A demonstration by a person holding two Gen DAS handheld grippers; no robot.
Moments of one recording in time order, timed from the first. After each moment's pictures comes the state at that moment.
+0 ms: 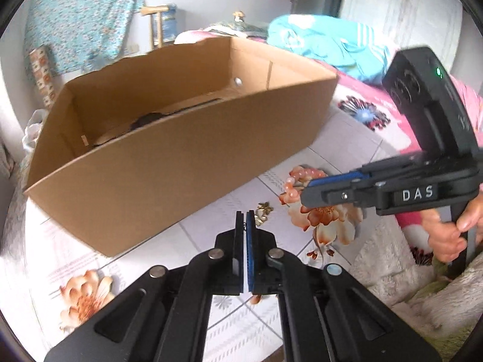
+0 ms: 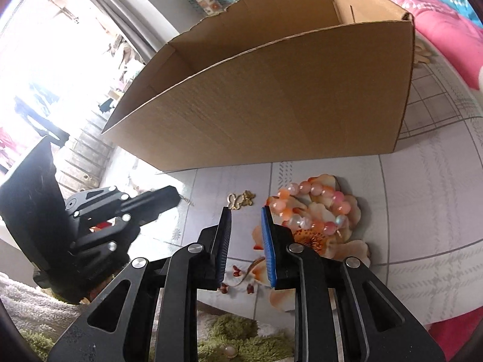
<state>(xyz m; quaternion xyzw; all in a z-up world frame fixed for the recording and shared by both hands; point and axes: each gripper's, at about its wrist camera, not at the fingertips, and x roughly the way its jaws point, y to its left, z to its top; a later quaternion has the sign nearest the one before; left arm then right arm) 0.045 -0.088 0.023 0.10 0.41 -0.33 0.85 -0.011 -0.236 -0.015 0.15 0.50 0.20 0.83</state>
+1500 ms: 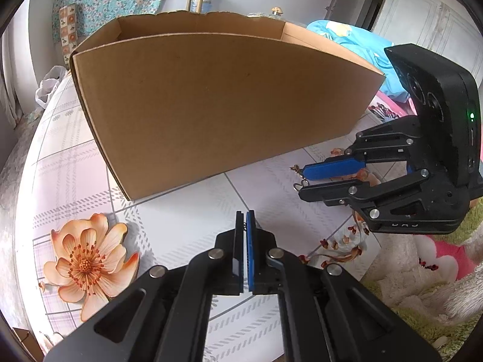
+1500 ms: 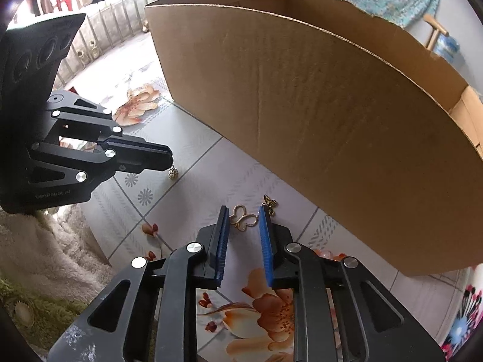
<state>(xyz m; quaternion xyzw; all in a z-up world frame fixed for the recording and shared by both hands) 0.055 -0.042 -0.012 0.03 0.45 -0.29 0.84 0.031 -0.161 -0.029 -0.19 0.47 0.28 0.81</state>
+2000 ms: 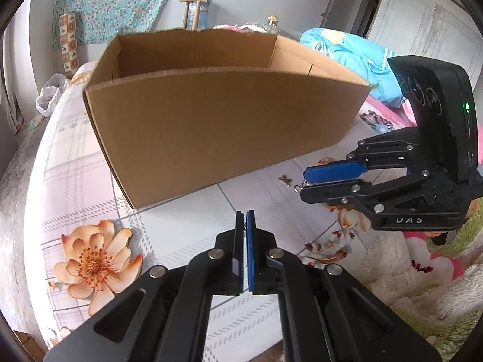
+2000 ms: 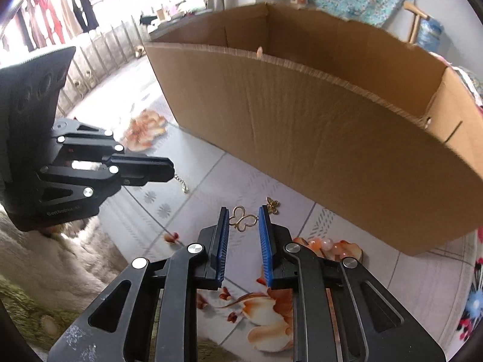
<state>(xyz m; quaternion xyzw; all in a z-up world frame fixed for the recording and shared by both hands) 0.040 -0.037 0.009 0.03 0.43 -0.29 0.85 0.029 -0.192 -0.008 -0.12 0.46 0.27 0.84</state>
